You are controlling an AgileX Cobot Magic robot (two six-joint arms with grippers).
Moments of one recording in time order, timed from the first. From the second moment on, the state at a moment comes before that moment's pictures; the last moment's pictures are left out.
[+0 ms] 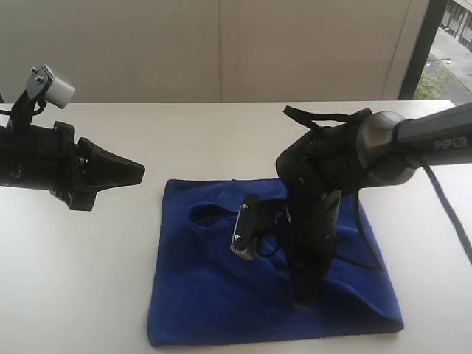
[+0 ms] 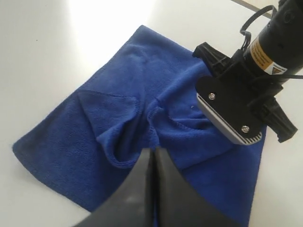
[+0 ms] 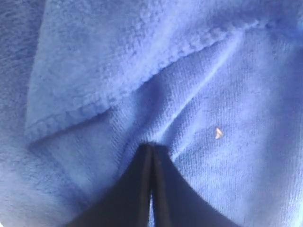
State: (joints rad) left arm -0.15 1.46 -0.79 -1.41 0.87 1.77; right arm 0.48 1.95 -1.11 -0.20 0.82 -0.57
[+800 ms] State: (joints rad) left arm -0.29 1.79 -1.42 -0.63 1.21 0.89; right arm 0.48 1.76 -1.14 -0.22 0.80 -0.29
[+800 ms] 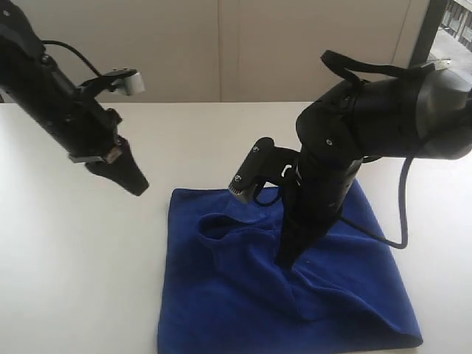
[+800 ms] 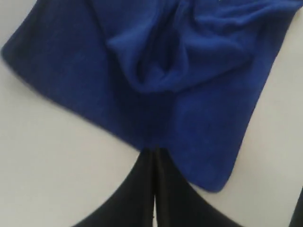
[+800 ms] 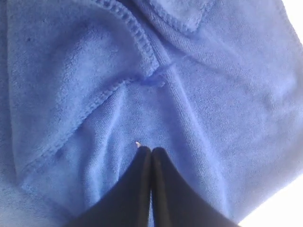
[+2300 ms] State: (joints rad) left arm -0.67 2.07 -1.51 -0.46 0.65 1.06; right arm 0.42 1.77 -0.89 -0.13 0.50 -0.02
